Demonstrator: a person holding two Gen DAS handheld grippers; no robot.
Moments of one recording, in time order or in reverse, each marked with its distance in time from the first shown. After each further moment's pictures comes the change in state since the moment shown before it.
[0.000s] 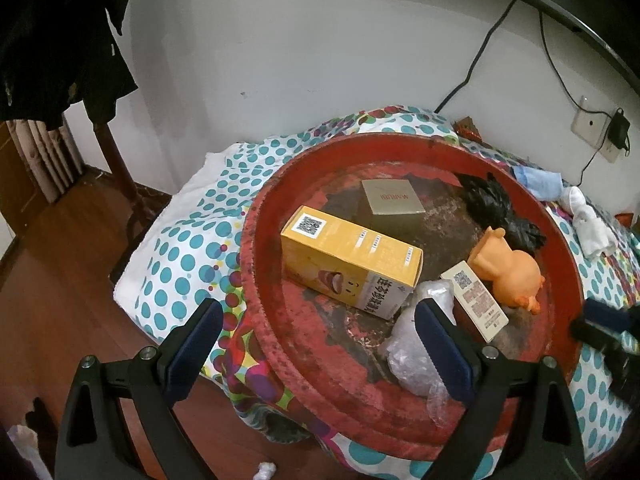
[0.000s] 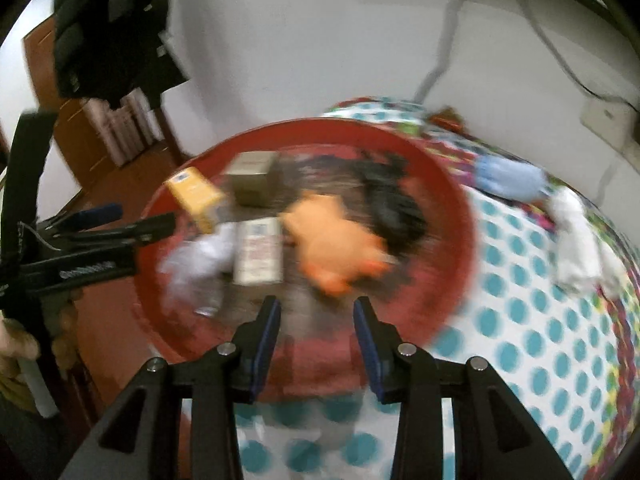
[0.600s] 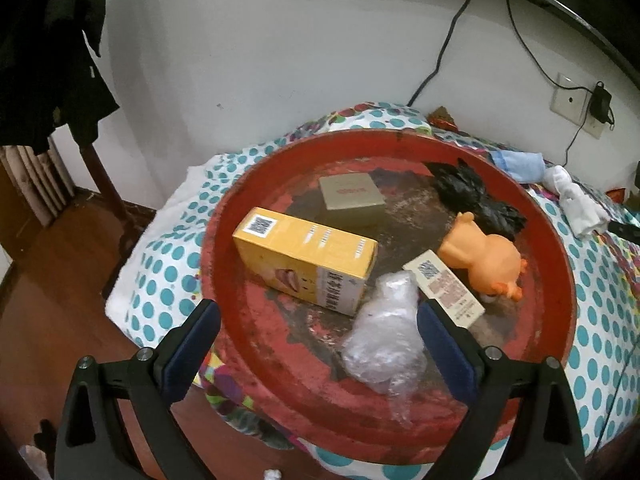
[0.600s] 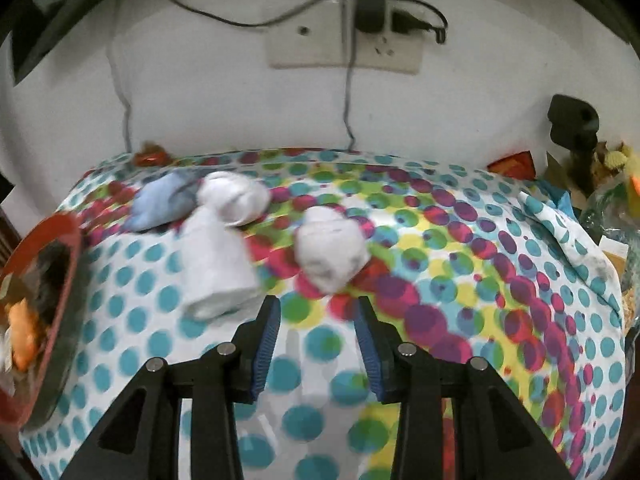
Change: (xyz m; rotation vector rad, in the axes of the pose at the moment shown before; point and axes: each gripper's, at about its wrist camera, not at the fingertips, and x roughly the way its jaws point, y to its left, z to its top) left arm 0.000 -0.027 -0.006 0.069 -0.023 -0.024; right arm -0.008 -0.264 -0.006 0.378 -0.044 -0.398
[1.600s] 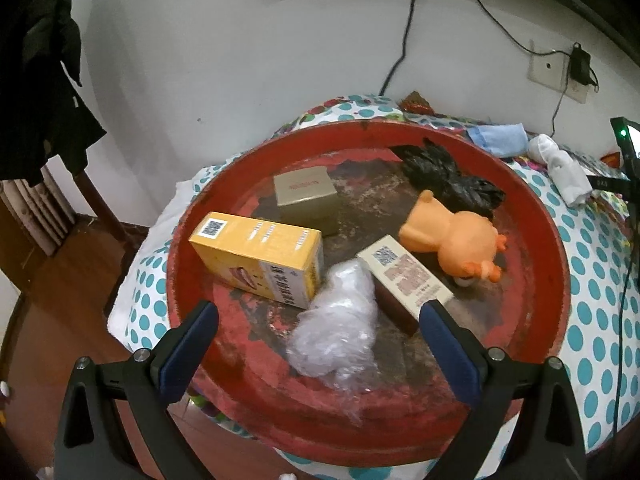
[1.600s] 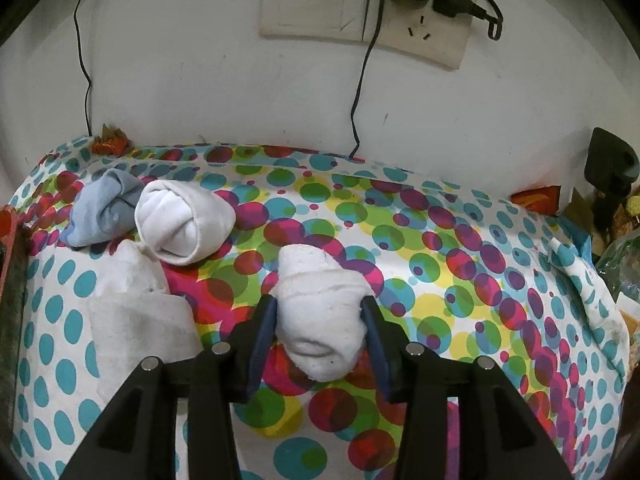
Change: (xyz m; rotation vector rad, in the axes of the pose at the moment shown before) left arm 0.000 -0.038 -0.006 0.111 -0.005 0.022; right arm 0.063 0.017 0.030 -0.094 0.009 -0.081
